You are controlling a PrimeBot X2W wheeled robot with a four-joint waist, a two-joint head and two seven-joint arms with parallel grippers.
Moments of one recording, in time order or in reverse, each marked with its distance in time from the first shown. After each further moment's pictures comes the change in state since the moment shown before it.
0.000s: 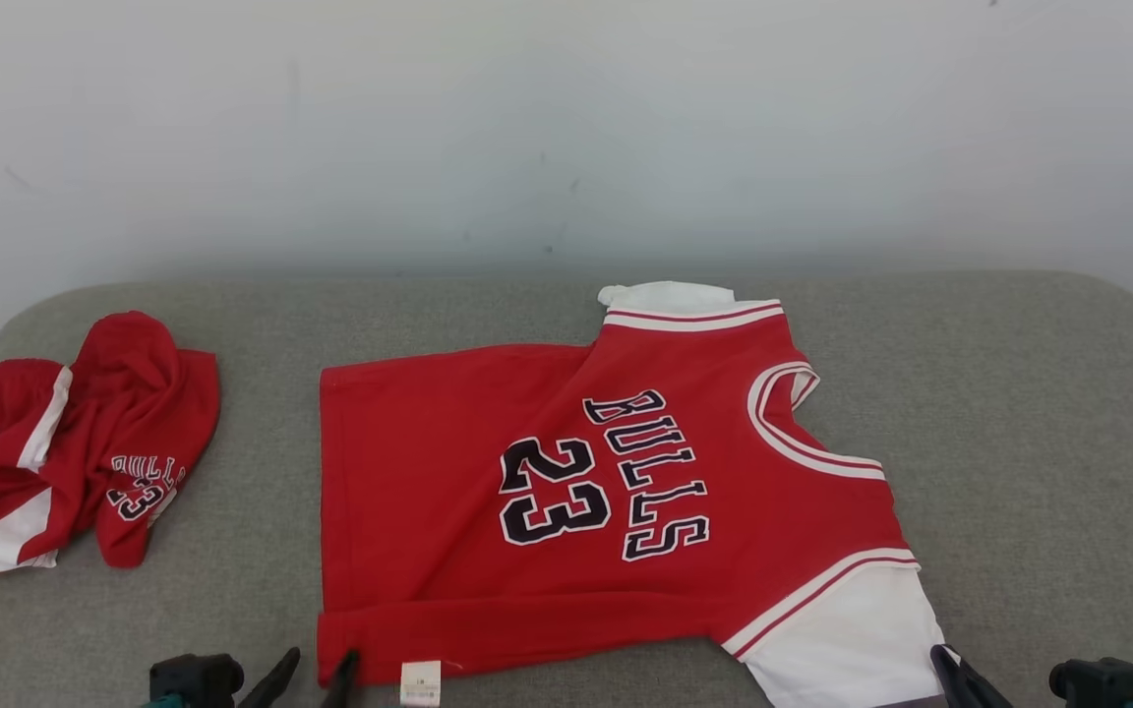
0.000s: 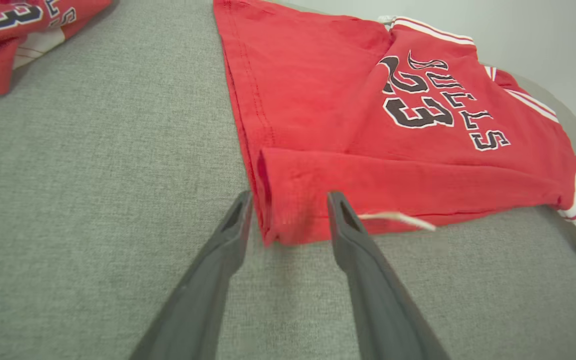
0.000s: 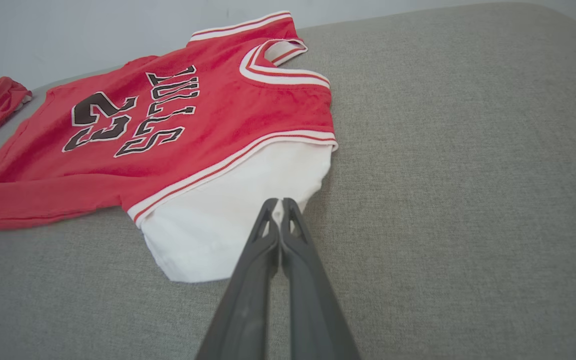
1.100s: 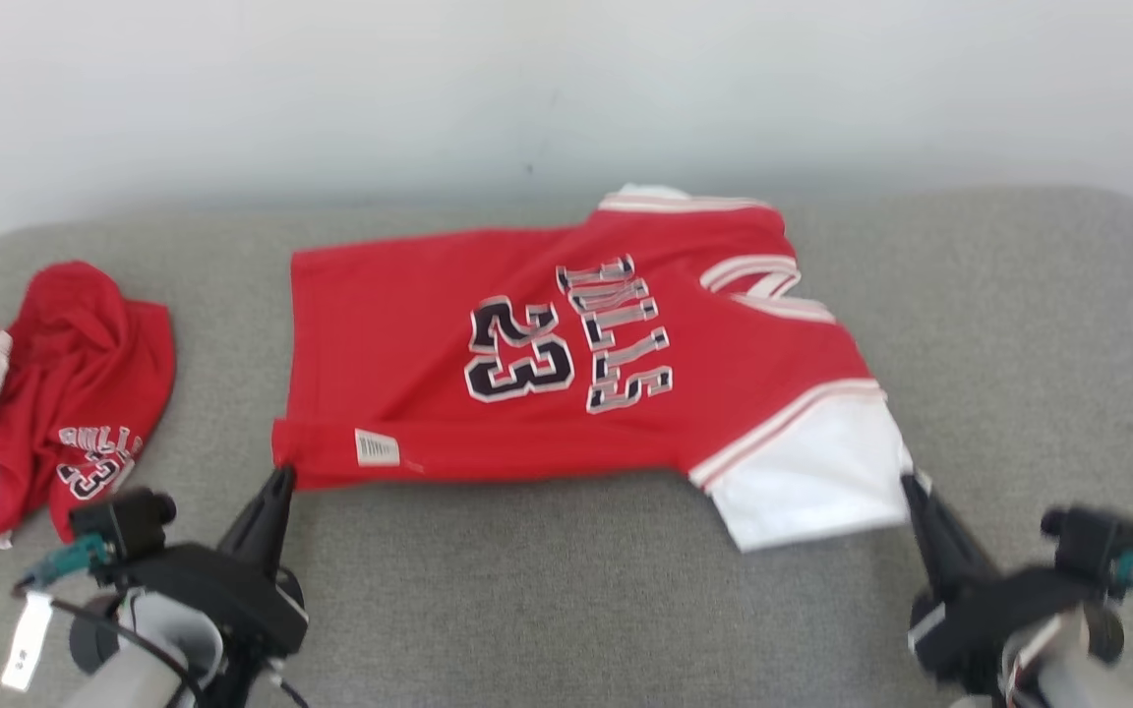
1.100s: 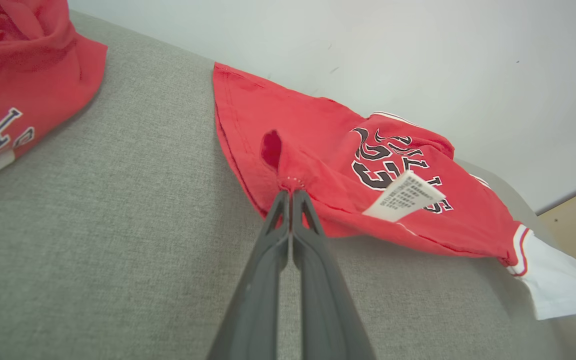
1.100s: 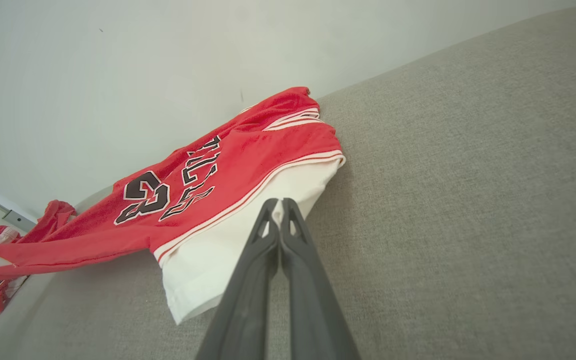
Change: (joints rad) left arm -0.261 -0.057 0.126 0.134 -0.138 -0.133 -0.001; right arm -0.382 0.139 -0.053 0.271 0.125 0.184 -0.091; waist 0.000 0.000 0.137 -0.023
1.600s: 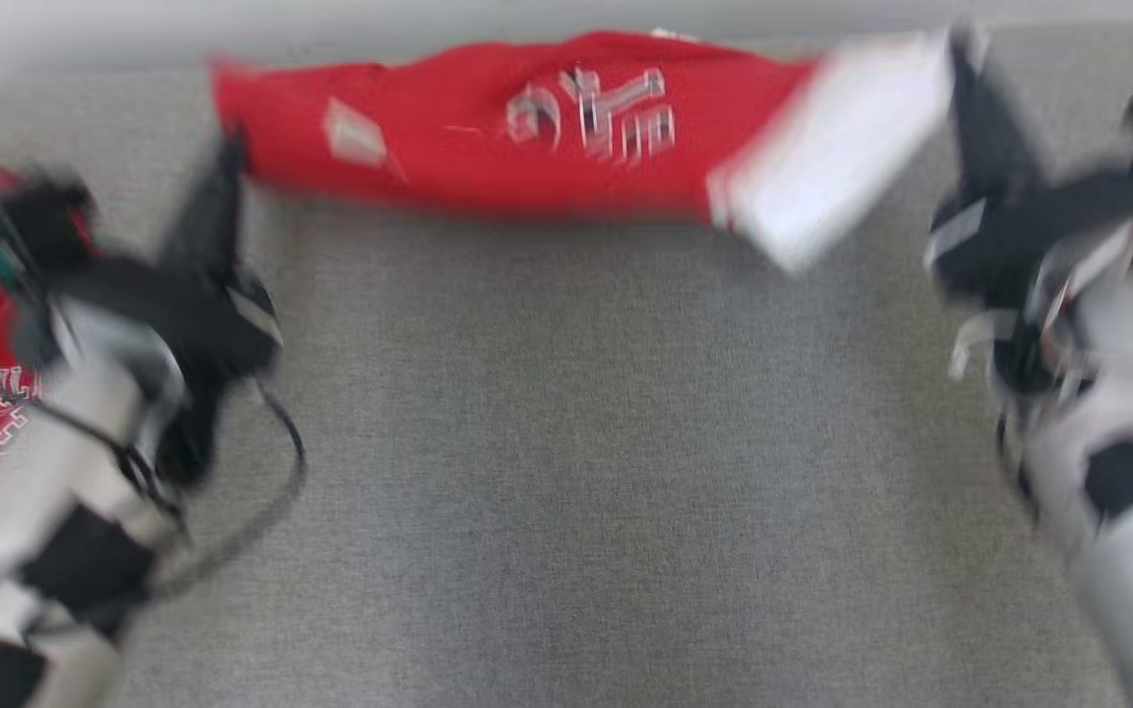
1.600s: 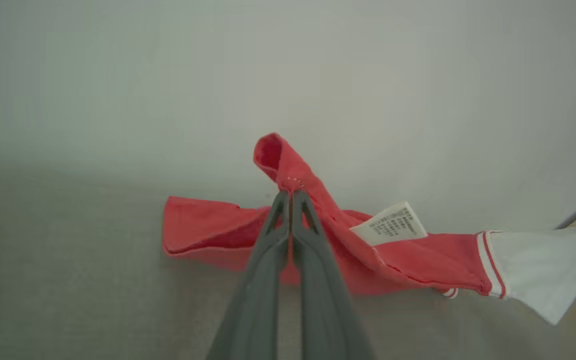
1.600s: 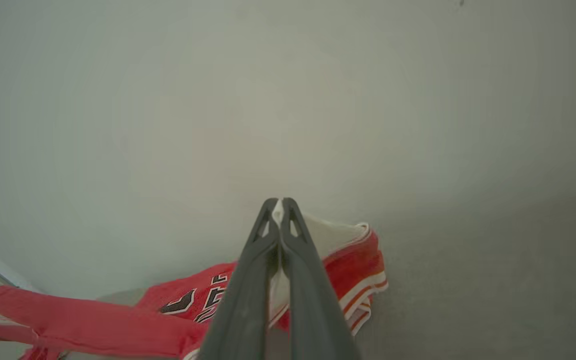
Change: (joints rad) left arm -0.442 -0.010 0.057 0.013 0.044 -0.007 0.009; right arm -0.631 0.038 -0.047 0.139 -0.031 -0.007 0.070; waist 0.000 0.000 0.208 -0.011
